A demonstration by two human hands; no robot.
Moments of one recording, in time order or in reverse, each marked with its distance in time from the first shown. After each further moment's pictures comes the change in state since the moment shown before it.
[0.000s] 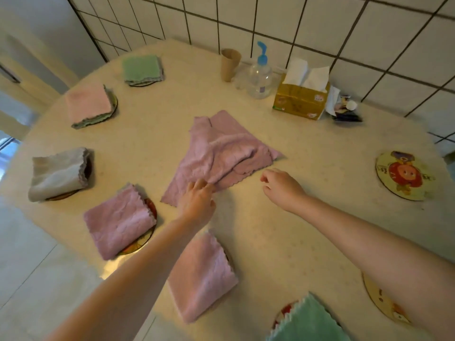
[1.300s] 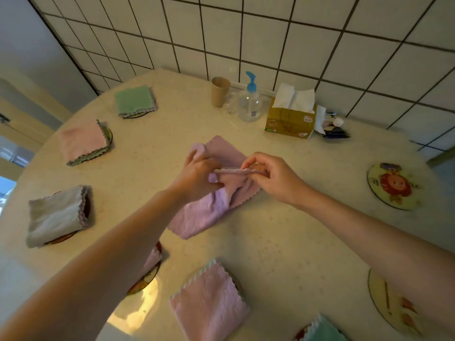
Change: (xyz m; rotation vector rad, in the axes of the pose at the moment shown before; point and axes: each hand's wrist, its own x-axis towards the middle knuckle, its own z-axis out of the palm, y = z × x) left_hand 0.094 0.002 -0.106 -0.081 0.120 0.484; right_hand 0.008 -0.069 -0.094 0.695 0.142 -0.277
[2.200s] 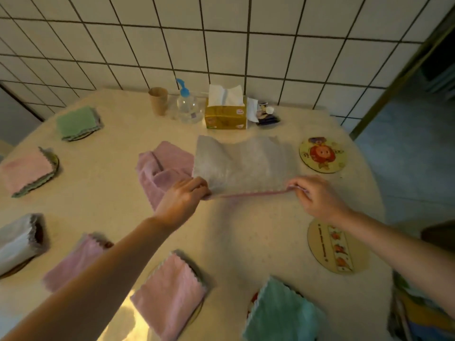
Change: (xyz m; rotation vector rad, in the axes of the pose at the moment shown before) left_hand -0.032 0.113 0.041 0.147 0.126 0.475; right_hand -0.209 0.083 -0.123 -0.572 0.293 0.060
